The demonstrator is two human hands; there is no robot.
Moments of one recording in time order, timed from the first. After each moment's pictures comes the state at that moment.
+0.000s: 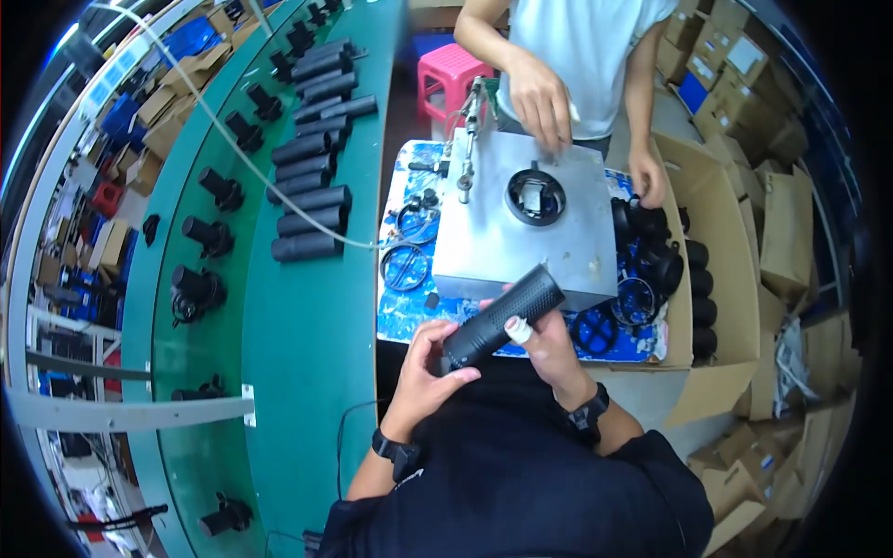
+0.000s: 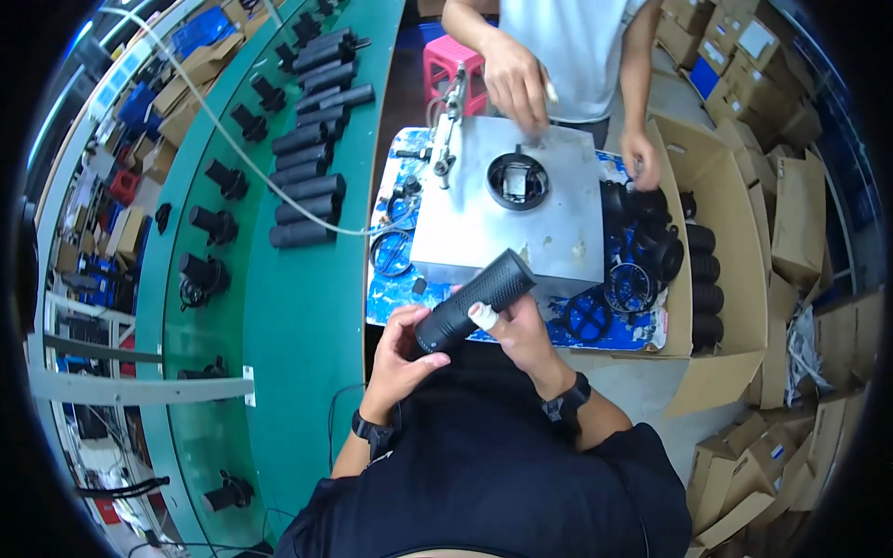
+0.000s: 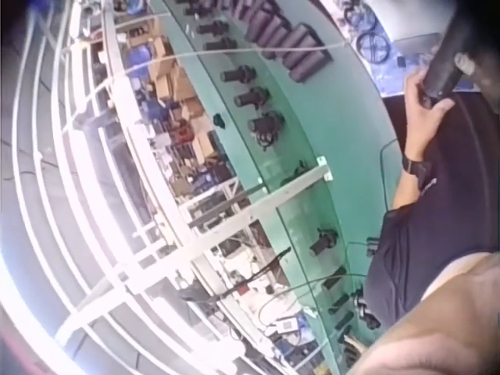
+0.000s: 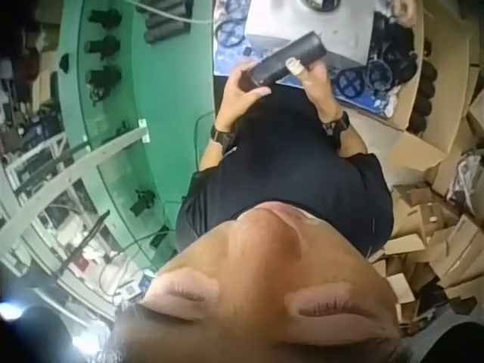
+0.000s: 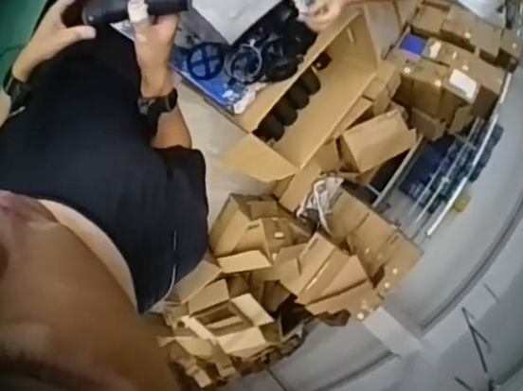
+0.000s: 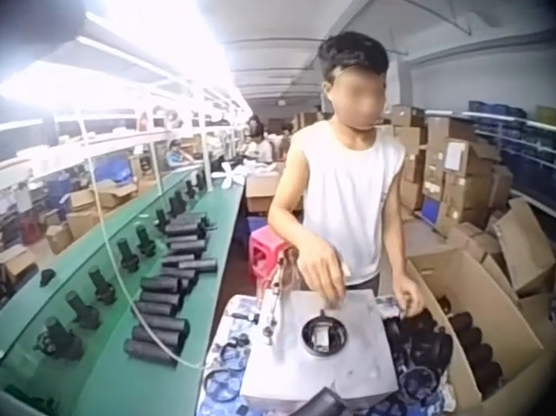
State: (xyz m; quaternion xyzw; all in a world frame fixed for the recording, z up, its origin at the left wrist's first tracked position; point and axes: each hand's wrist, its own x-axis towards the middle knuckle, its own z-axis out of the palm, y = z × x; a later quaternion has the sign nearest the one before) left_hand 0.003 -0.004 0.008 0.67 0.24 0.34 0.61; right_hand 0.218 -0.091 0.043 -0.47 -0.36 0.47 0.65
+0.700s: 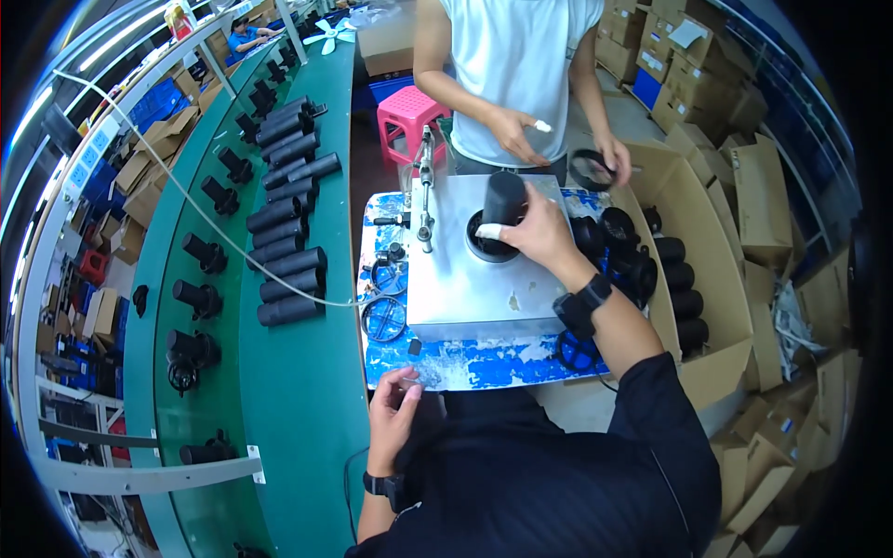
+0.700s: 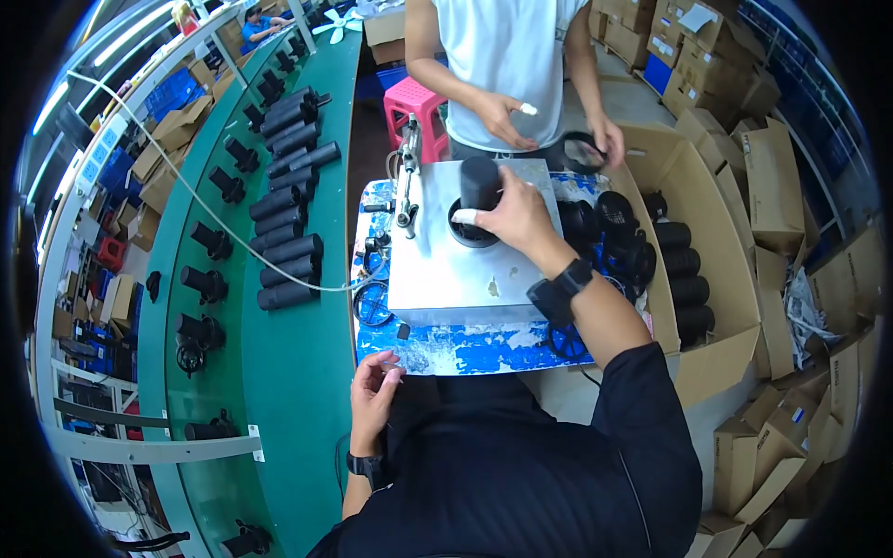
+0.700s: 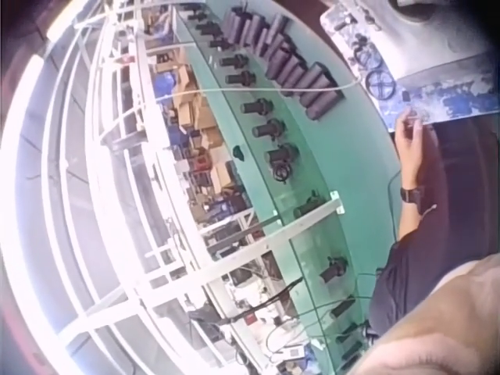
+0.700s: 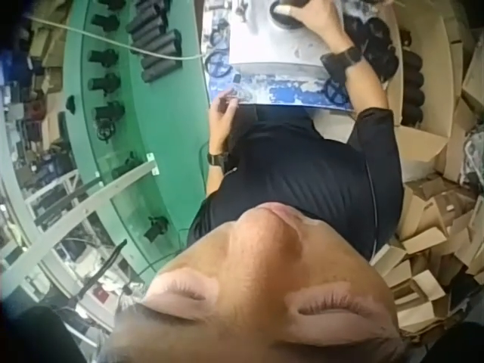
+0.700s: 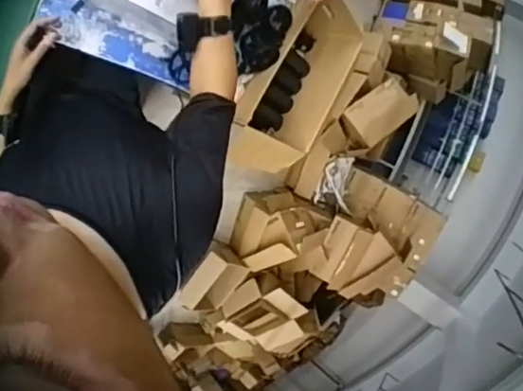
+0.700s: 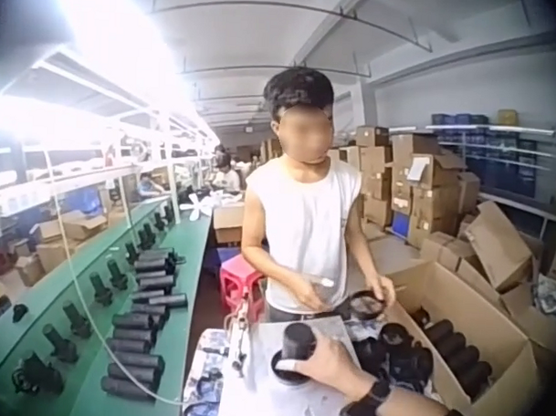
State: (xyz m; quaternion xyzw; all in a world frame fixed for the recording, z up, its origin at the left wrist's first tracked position) left_hand -0.016 0.015 -0.010 0.61 0.31 0.34 0.65; right_hand 0.372 0.027 0.105 -0.76 -0.48 0.07 0.44
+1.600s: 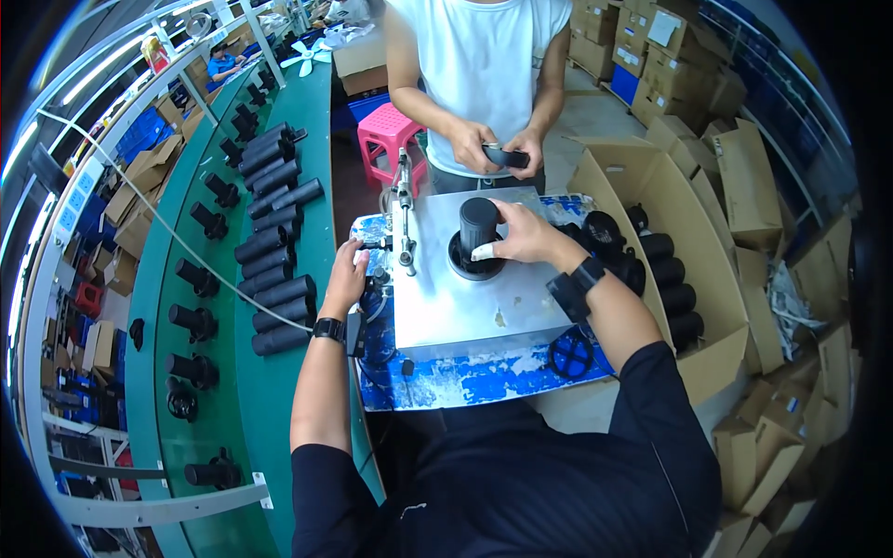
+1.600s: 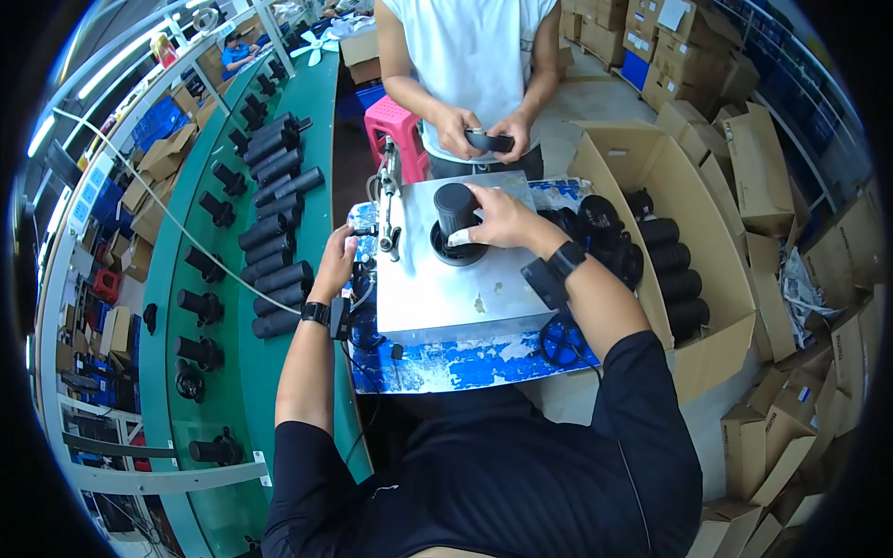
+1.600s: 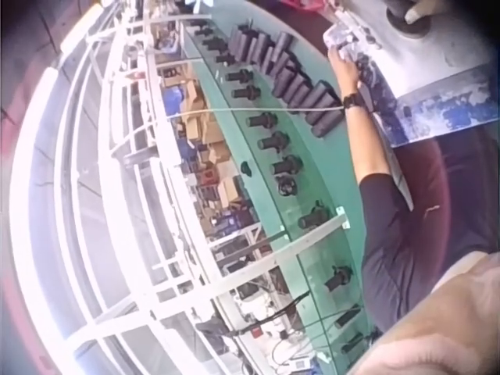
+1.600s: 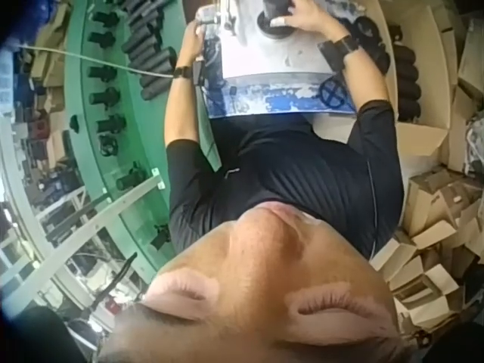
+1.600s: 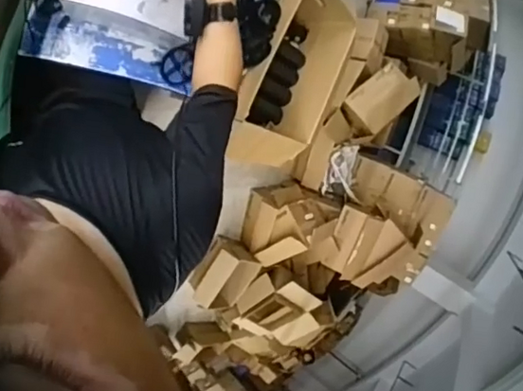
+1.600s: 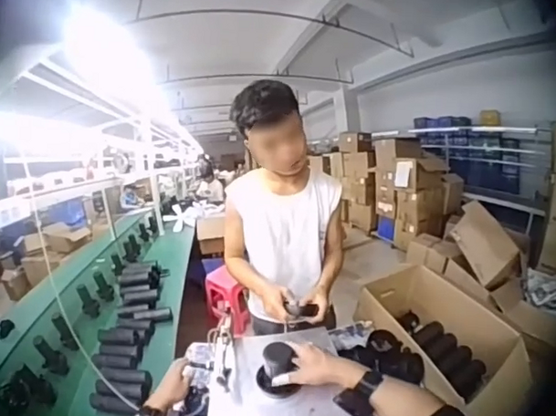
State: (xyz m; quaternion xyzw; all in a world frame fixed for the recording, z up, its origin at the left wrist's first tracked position) left_hand 0.129 0.304 -0.018 0.87 0.27 0.31 0.27; right_hand 0.416 0.039 0.106 -0.65 -0.62 0.18 0.41
